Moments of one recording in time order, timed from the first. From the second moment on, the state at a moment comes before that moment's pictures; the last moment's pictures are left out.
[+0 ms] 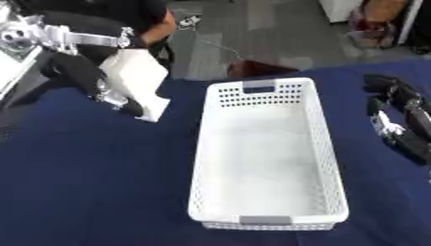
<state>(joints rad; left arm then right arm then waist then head) -0.96 0.88 -0.34 -1.48 -0.20 -0.27 -0.81 -0.45 -0.39 0.02 -1.61 0.32 -0.20 0.18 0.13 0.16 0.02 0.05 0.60</state>
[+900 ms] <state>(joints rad) -1.05 0.75 -0.38 -1.47 -0.17 -0.25 -0.85 -0.45 -0.38 0.03 -1.61 0.32 -0.20 0.19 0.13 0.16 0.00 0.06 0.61</state>
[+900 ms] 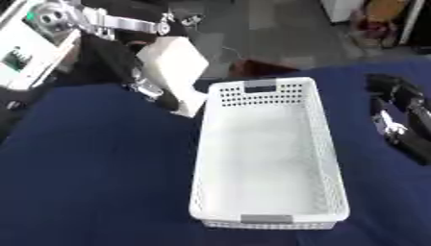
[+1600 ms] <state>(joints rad) -1.05 0.63 -0.40 -1.39 -0.31 -0.29 -0.81 -0.46 -0.38 0.03 -1.61 0.32 -0.20 0.19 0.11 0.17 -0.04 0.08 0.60</state>
